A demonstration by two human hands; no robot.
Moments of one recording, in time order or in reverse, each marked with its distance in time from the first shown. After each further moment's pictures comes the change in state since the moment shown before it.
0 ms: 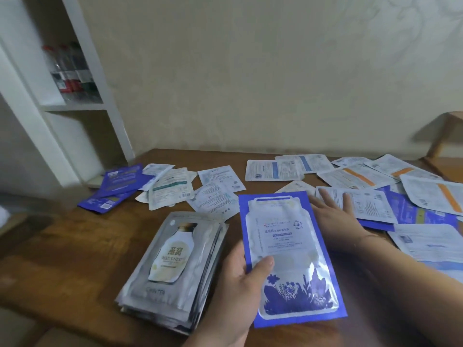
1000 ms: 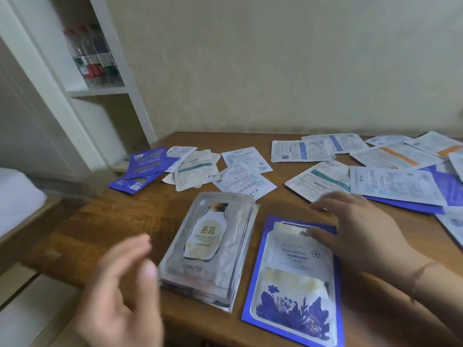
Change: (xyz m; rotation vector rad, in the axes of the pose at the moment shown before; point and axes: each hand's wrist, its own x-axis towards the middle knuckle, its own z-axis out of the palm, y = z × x) left_hand -0.070 0.043 -0.148 0.994 0.527 0.738; right_hand -0.064 -0.070 -0.017 0.194 0.288 -0.127
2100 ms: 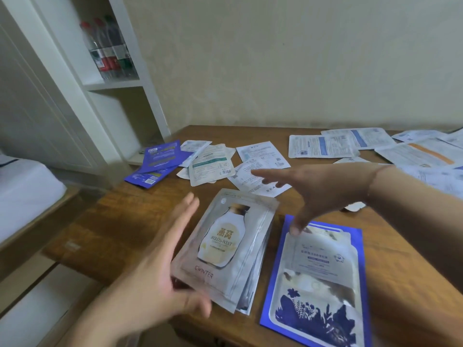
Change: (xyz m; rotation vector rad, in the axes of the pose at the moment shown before) left_hand 0.032 -0.017 -0.010 0.036 -0.751 -0.226; right_hand 0.104 -0.048 -0.024 0.114 -0.654 -0.408
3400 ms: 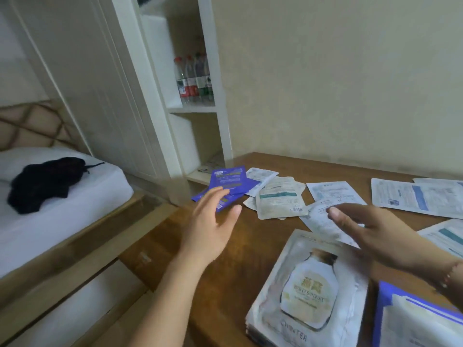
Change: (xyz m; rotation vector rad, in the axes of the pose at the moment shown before) left_hand 0.097 -0.082 -0.045 0.114 0.703 -0.034; right_hand 0.060 -0.026 0.023 0.370 0.604 0.009
